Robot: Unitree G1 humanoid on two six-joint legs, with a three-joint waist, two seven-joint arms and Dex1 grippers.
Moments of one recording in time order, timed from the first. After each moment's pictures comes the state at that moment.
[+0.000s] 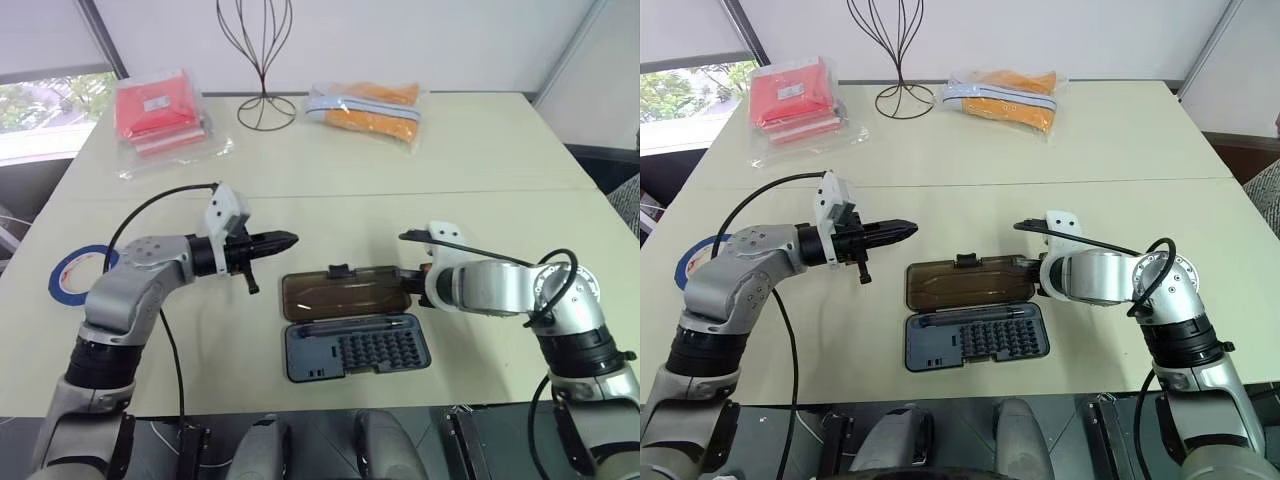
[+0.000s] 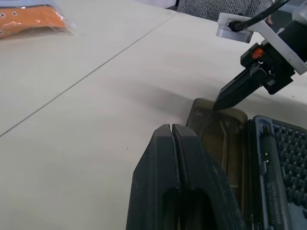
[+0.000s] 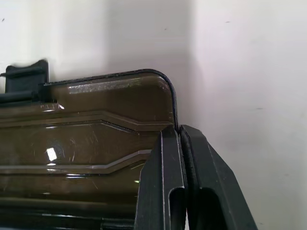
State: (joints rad) left arm -0.48 0.59 -0.01 -0.18 -0.51 0.60 -0.94; right arm -0.54 -0.69 0.11 -0.14 1.95 1.16 -1.12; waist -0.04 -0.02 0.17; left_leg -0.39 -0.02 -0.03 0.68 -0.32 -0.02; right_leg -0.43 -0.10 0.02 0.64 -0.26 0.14
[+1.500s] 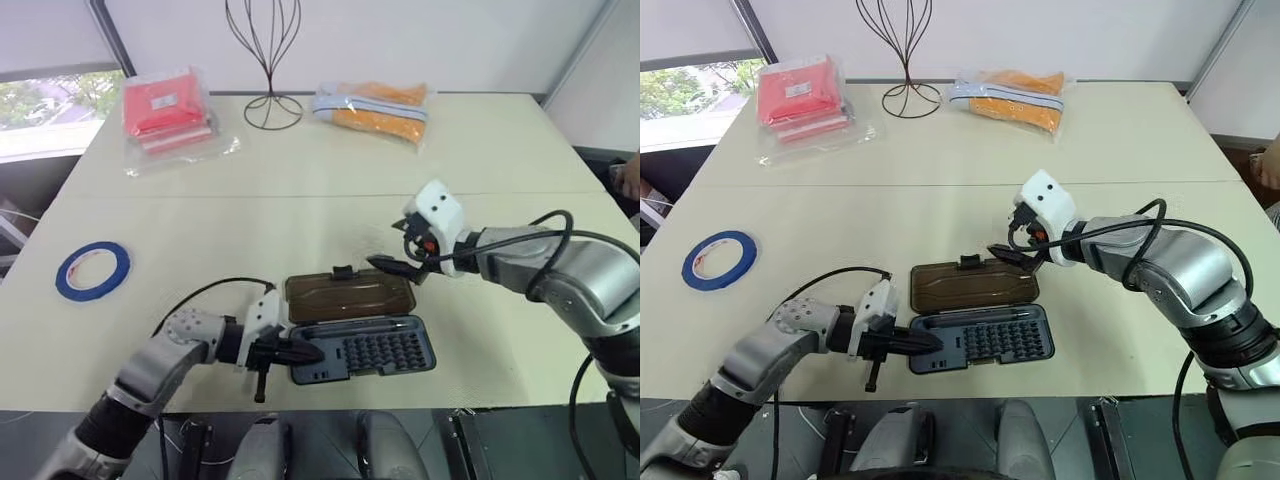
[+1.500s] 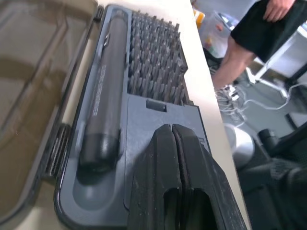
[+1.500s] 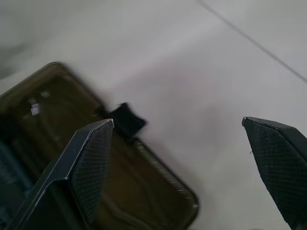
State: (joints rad) left arm -0.19 0.61 -0.32 -0.23 -0.40 0.38 -1.16; right arm -0.64 -0.96 0.30 -0.37 0.72 0.90 0.50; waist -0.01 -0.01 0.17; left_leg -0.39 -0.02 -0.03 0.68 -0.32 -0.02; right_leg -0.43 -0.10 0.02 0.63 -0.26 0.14
